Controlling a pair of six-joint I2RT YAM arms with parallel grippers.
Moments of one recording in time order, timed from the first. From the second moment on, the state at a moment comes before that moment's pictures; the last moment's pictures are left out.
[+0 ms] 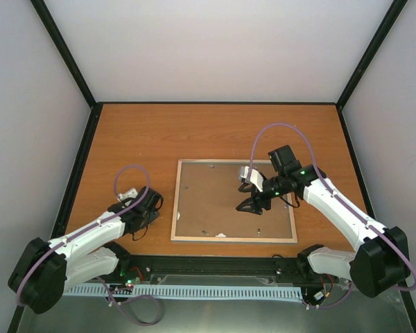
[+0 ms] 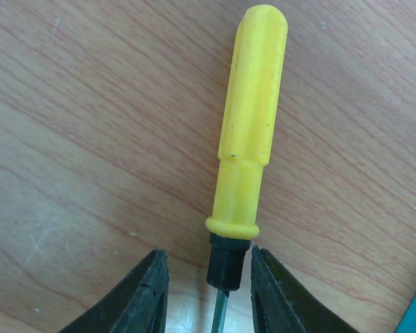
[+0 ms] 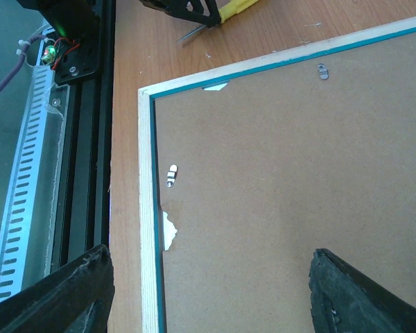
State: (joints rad) left arm -0.56 1.00 0.38 -0.57 -0.32 -1.17; right arm 0.44 1.20 0.89 -0.80 -0.79 -0.69
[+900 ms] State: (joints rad) left arm -0.95 0.97 0.69 -0.39 -0.11 -0.49; right arm 0.31 1.17 0.94 -0.76 -0.67 -0.57
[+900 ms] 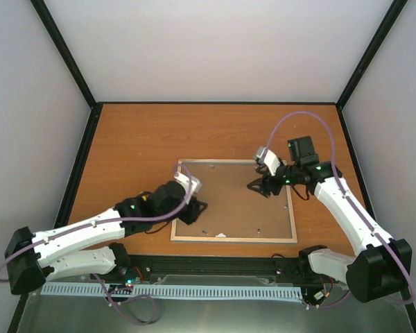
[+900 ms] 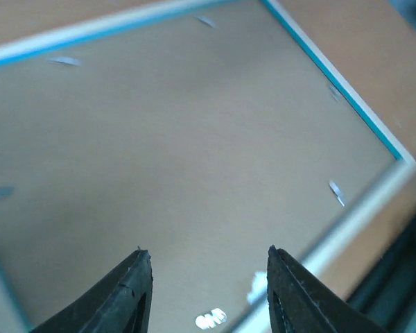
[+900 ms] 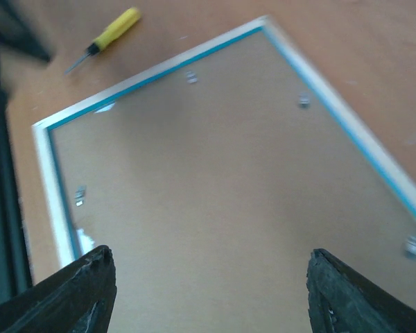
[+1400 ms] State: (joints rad) left arm -1.29 1.32 0.73 -0.34 0.04 -0.10; right arm 0.12 1.11 0.87 -0.69 -0.71 -0.49
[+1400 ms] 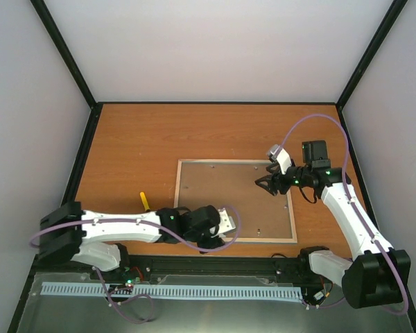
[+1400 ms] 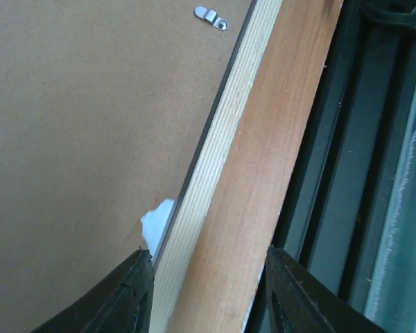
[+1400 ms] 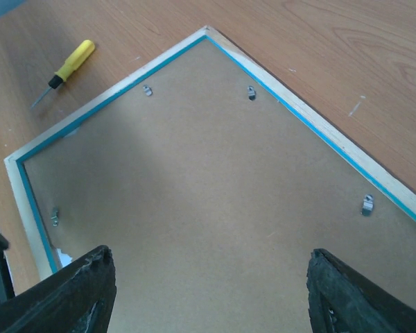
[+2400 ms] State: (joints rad) left arm -1.29 1.65 0.86 -0.32 -0.08 0.10; right arm 0.12 1.03 0.91 -0.79 -0.58 -0.64
